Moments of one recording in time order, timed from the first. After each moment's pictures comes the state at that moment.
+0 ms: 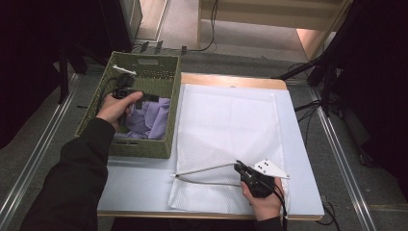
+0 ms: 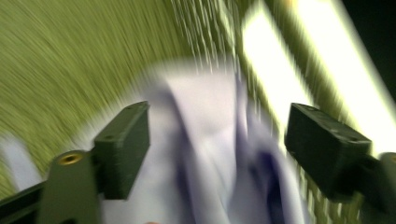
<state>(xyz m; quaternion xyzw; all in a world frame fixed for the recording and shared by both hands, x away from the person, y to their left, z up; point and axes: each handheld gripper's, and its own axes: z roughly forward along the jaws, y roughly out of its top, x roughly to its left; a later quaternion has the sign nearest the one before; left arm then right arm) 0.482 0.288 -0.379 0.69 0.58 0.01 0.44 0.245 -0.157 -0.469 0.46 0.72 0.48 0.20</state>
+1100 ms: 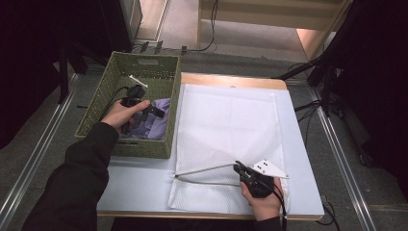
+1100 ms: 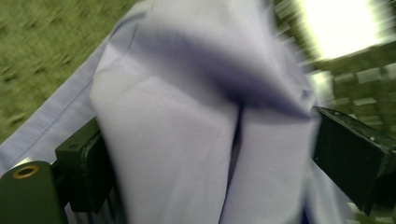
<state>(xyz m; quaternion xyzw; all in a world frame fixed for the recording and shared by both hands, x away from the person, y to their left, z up) 0.478 0.256 -0.413 0.79 0.55 -0.05 0.27 0.245 -0.156 -0.471 0.46 0.72 0.48 0.19</state>
